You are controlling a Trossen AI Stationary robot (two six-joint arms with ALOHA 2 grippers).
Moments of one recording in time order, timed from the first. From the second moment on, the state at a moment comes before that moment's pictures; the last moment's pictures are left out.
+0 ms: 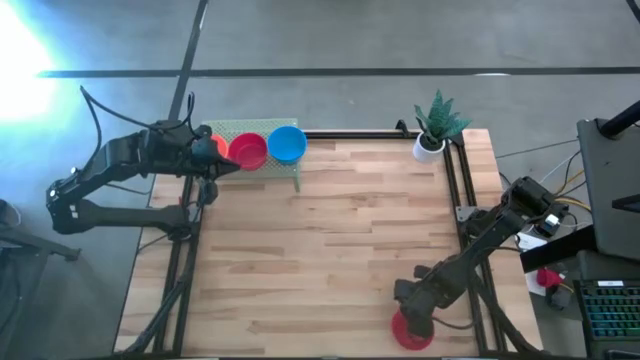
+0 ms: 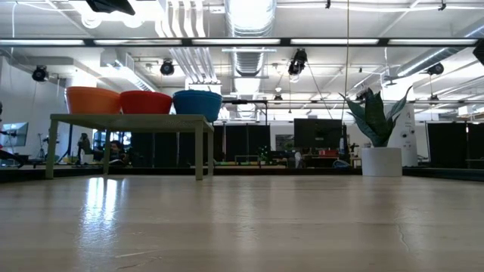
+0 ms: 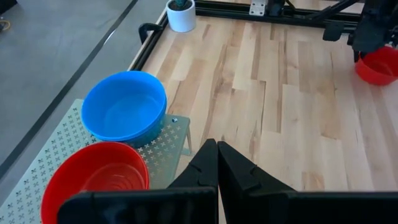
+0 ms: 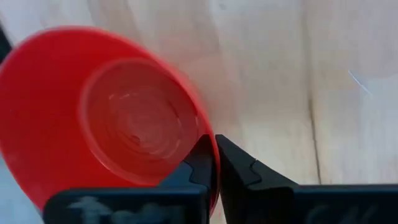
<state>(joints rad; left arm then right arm) 0.34 0.80 1.23 -1.00 0.05 0.09 0.77 1.64 0.92 -0.61 -0.13 1.12</state>
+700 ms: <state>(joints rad) 0.34 0.80 1.23 -1.00 0.05 0.10 0.56 1.61 1.15 -0.63 -0.06 0.88</state>
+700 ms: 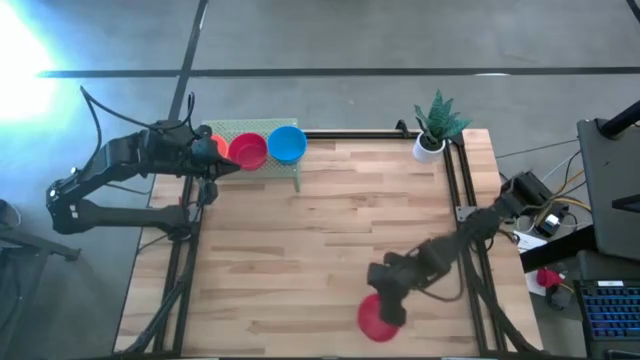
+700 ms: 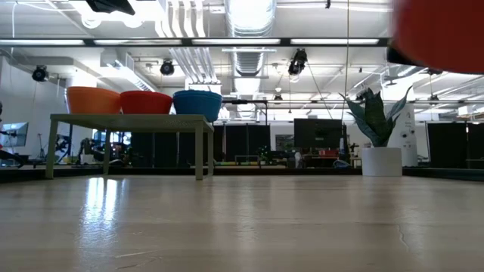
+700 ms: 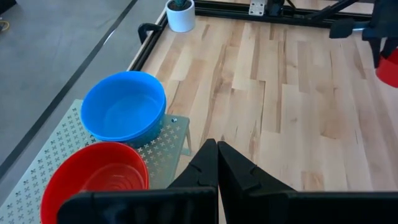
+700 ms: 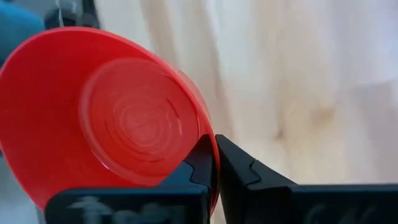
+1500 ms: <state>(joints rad) 0.34 0.84 1.23 -1.00 0.06 0.10 0.10 1.64 1.34 -0.68 0.18 0.68</state>
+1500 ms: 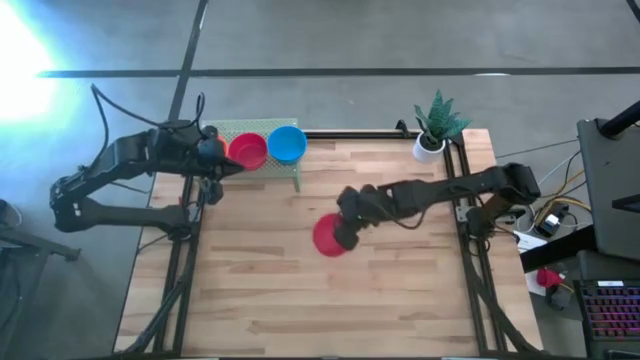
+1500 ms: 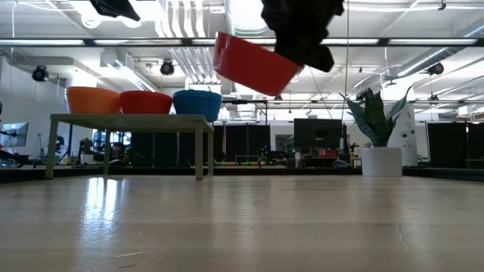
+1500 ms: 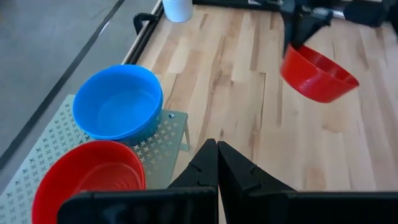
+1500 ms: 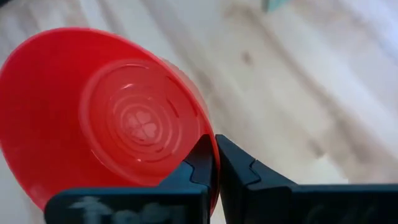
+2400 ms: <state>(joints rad) 0.30 1.03 1.31 -0.73 0.08 0.12 -0.02 1.69 1.63 -0.67 0.76 0.43</state>
